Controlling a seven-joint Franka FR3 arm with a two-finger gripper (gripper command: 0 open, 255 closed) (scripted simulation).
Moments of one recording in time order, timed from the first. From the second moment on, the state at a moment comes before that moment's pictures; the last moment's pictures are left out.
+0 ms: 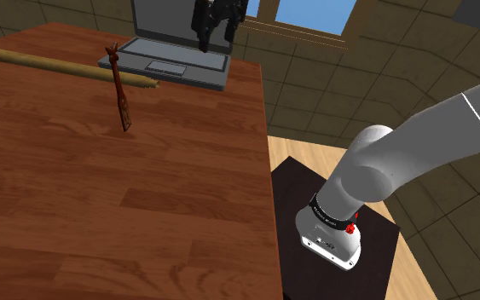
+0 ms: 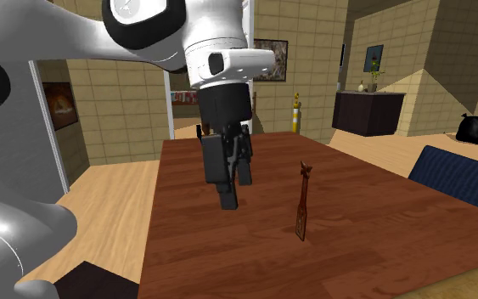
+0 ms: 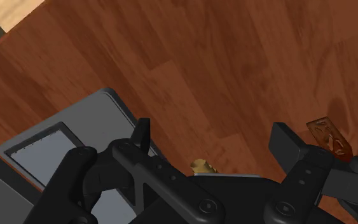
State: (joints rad) arm 0.09 -0.49 0.24 -2.07 -0.03 1.76 0.19
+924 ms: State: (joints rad) arm 0.15 -0.11 0.47 -1.70 -0.19 1.84 0.33
